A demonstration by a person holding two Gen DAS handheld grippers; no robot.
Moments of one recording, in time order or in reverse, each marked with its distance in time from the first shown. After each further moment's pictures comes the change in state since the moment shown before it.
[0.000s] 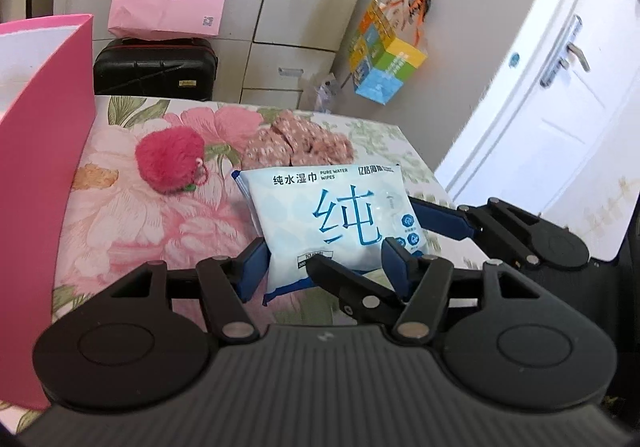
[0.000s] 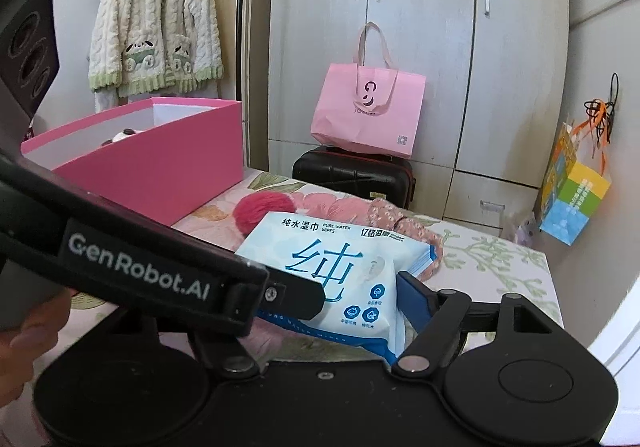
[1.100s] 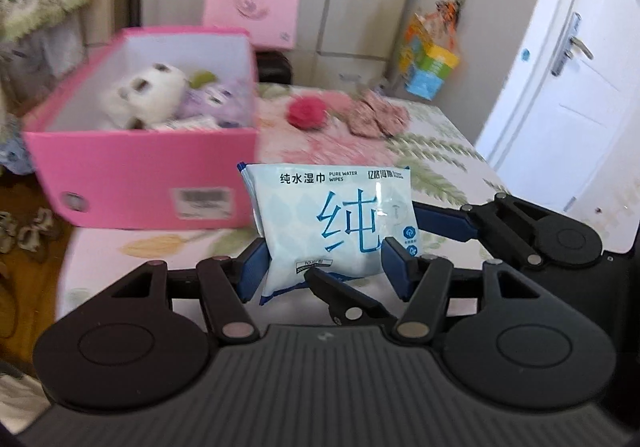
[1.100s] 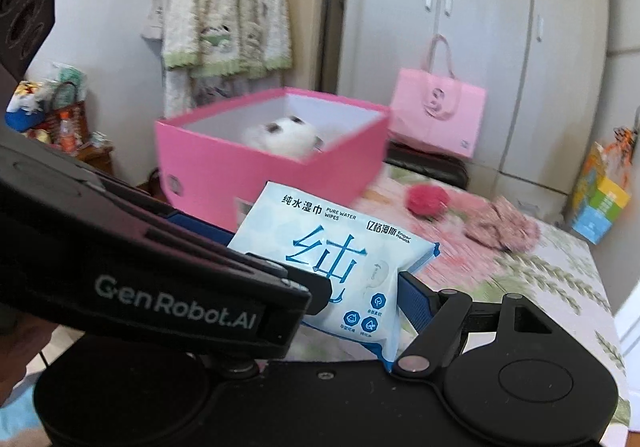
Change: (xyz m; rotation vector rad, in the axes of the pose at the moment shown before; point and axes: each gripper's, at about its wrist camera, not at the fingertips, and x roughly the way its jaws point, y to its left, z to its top) left arm -0.202 0.038 -0.088 0.016 -0.058 0.188; right arm -0.101 0.189 -0.005 -0.071 0.021 0.053
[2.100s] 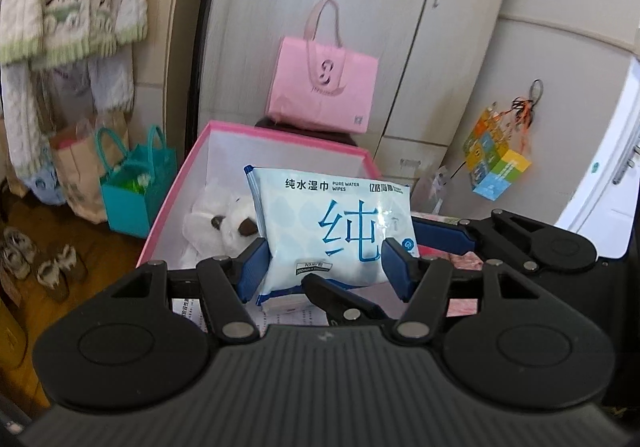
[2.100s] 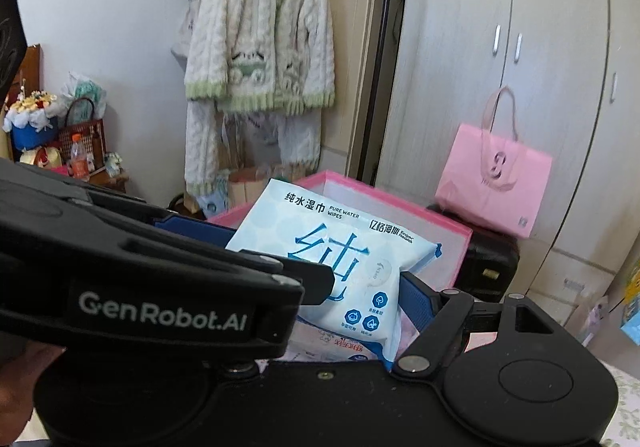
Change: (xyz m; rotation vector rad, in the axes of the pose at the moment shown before) left arm 0.049 0.124 0.113 -0.134 -0.155 0.071; right arm 0.128 0.019 0.137 -0.094 -0.039 0.094
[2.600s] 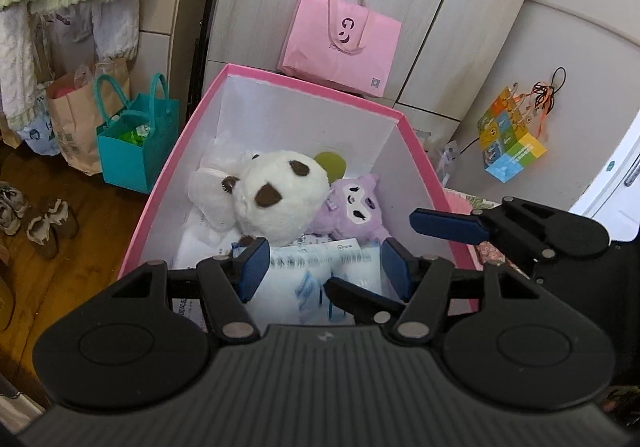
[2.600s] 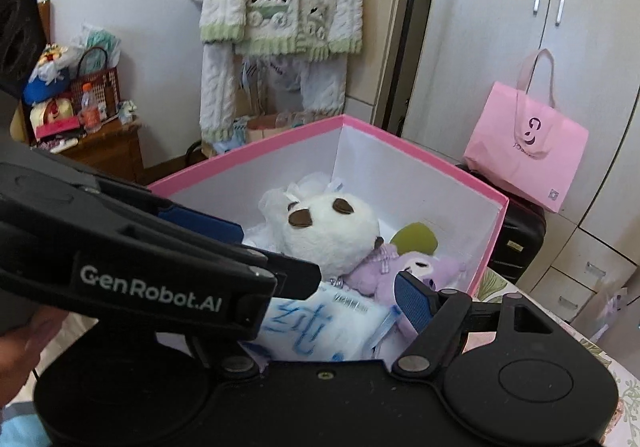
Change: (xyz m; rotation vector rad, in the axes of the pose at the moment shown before) left arm 0.038 0.030 -0.007 -0.073 0.112 -0.007; right arm 0.040 -0.006 -0.001 -0.062 0.153 0.064
